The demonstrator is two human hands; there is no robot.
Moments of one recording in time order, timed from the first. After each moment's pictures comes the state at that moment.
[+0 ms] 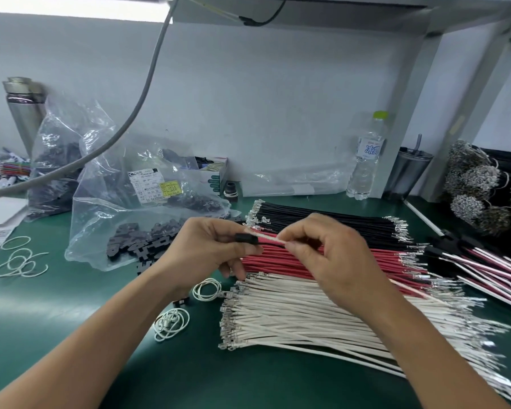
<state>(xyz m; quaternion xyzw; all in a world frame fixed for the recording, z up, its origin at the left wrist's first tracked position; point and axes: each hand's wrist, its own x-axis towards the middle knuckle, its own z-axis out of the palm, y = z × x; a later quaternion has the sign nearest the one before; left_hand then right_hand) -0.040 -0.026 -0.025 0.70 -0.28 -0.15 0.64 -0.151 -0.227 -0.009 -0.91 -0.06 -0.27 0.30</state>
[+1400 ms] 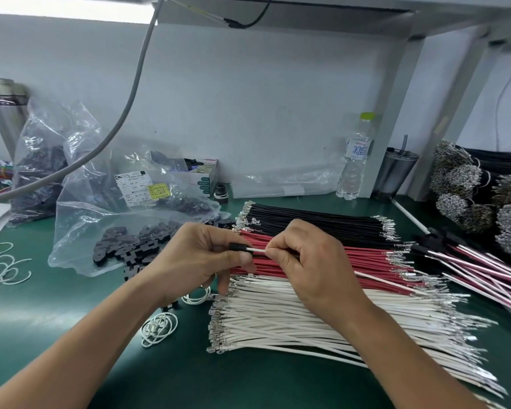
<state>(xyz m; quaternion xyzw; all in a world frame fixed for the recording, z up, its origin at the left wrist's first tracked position) -0.043 -0.022 -0.024 0.72 -0.37 -0.16 0.56 -0.148 -0.215 -0.022 -0.91 -0.07 -0.32 0.26</state>
